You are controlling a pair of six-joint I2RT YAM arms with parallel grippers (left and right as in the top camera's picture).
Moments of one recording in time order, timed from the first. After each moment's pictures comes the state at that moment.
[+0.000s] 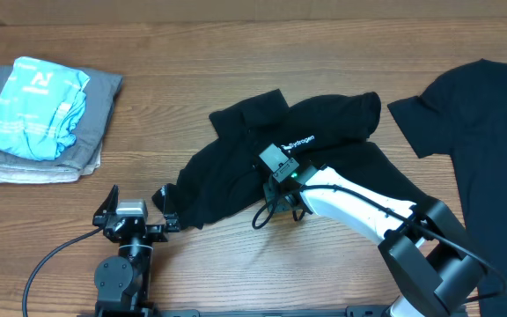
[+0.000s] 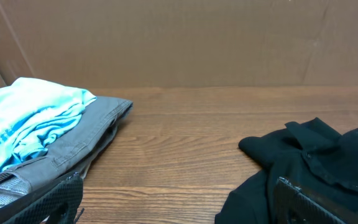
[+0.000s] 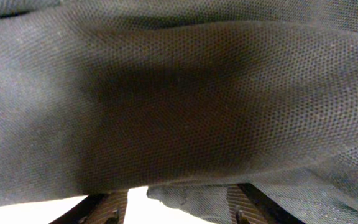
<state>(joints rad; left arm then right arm) -0.07 0.02 0.01 -0.07 -0.09 -0.01 0.74 1.80 1.06 -0.64 0.11 0.51</state>
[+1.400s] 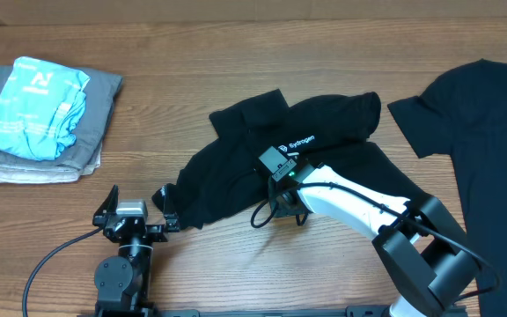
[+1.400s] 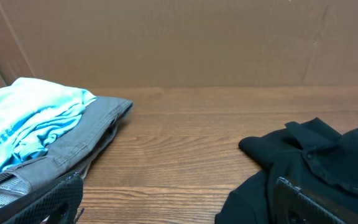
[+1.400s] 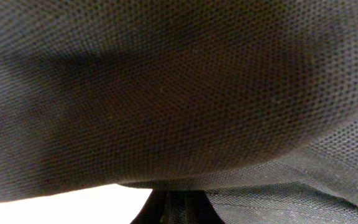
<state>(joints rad) -0.07 0.02 0.01 -0.07 -0.09 -0.01 0.74 1.83 1.07 -0.74 0.11 0.59</state>
